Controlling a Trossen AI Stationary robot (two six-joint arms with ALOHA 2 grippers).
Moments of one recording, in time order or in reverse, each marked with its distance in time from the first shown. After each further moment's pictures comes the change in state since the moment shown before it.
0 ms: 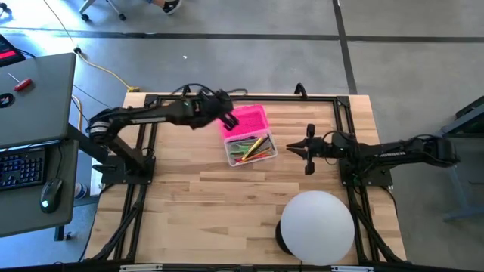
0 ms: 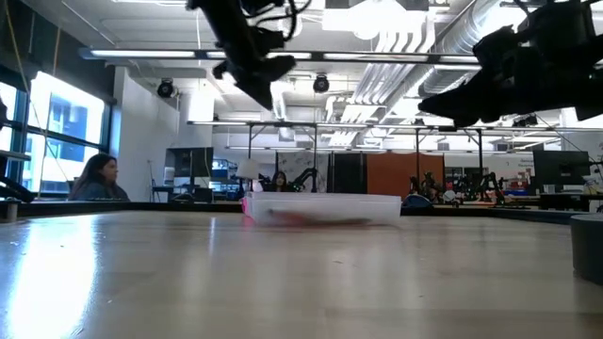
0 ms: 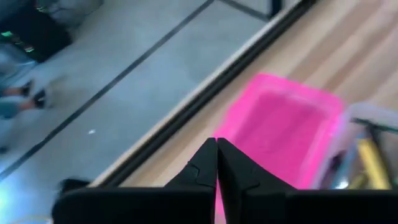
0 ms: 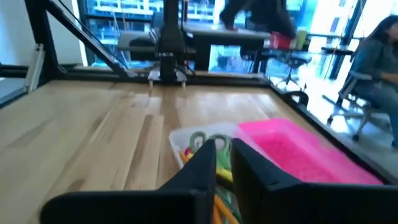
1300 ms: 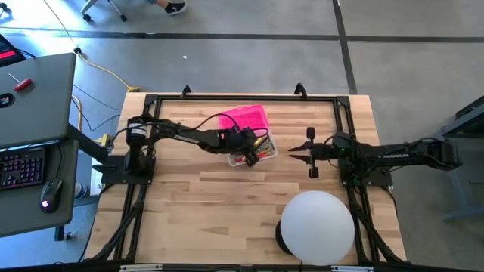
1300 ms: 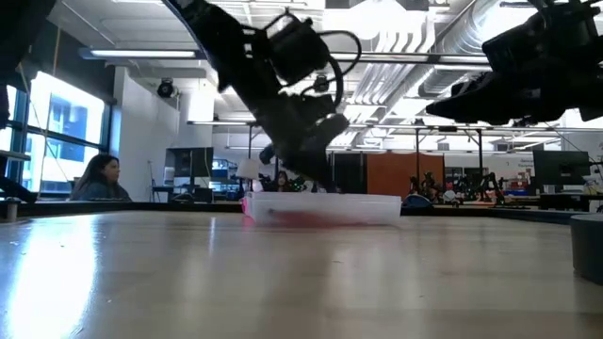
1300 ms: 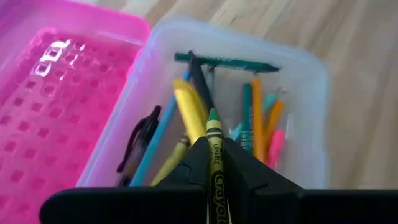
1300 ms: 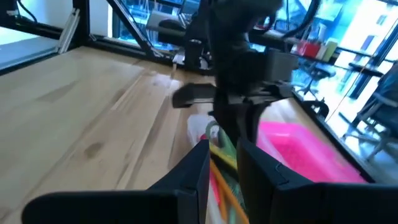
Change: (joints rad) left arm -0.160 0.369 -0.133 0.523 0.337 -0.092; right arm -0.003 -0.089 -0.004 -0.134 -0.108 -0.170
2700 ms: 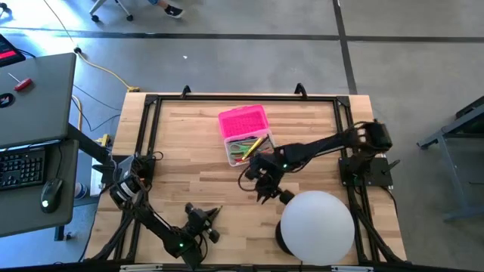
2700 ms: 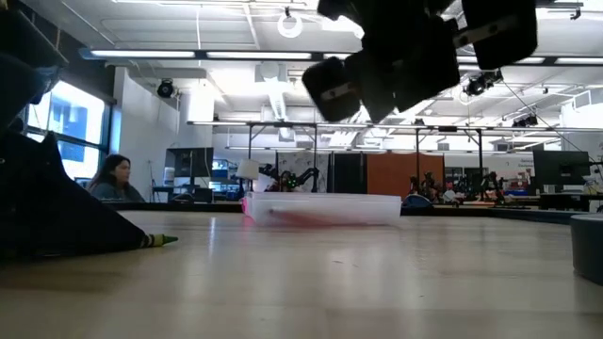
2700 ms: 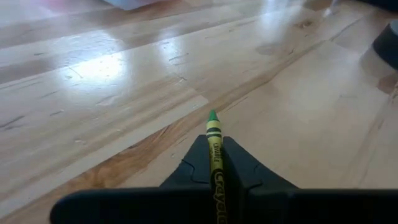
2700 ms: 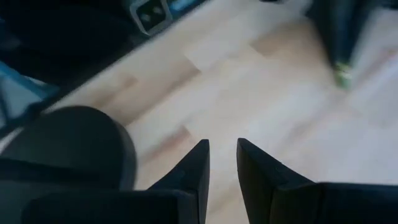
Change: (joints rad) left arm -1.004 0.339 0.000 -0.593 -0.792 -1.587; right arm 0.321 1.009 1.115 -0.984 -0.415 -0.320
